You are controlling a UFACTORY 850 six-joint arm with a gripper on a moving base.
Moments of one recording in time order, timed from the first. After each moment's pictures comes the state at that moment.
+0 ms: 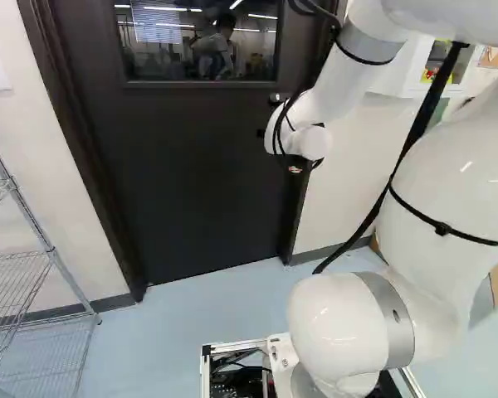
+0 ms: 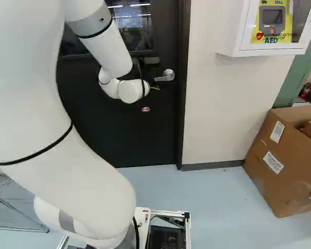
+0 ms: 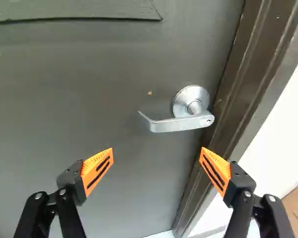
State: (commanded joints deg) arm -4.5 2.8 -34.0 0.0 40.4 0.0
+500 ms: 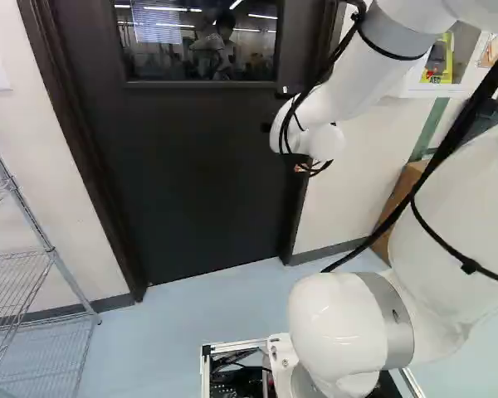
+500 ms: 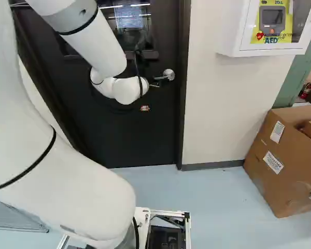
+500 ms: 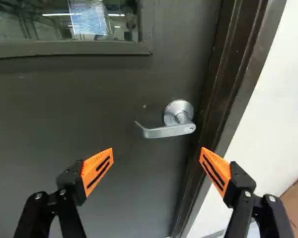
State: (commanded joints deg) arm -5.3 9.3 -31.1 0.0 40.4 0.0
